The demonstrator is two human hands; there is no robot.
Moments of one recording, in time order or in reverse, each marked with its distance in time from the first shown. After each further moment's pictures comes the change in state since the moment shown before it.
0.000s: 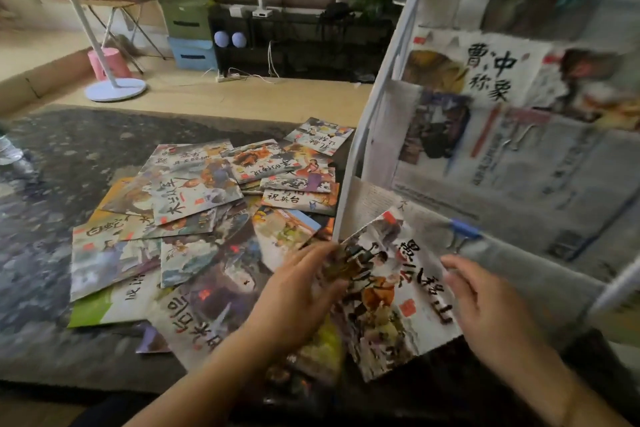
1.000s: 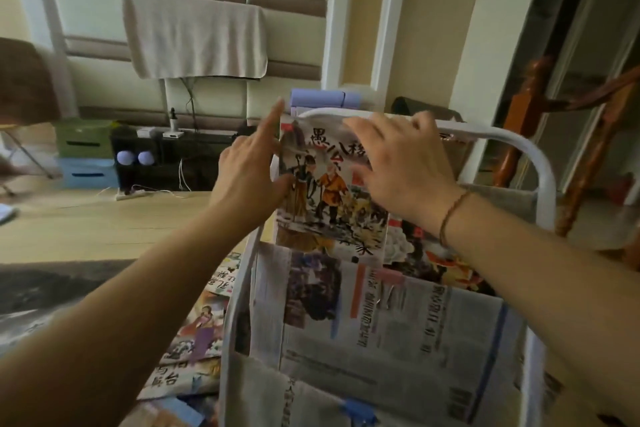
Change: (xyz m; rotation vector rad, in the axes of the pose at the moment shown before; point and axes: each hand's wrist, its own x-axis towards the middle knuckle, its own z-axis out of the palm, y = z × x) left_hand 0.284 0.158 -0.106 0.098 0.507 0.440; right_hand 0.248 -0.064 -0.186 -0.851 0.656 -0.555
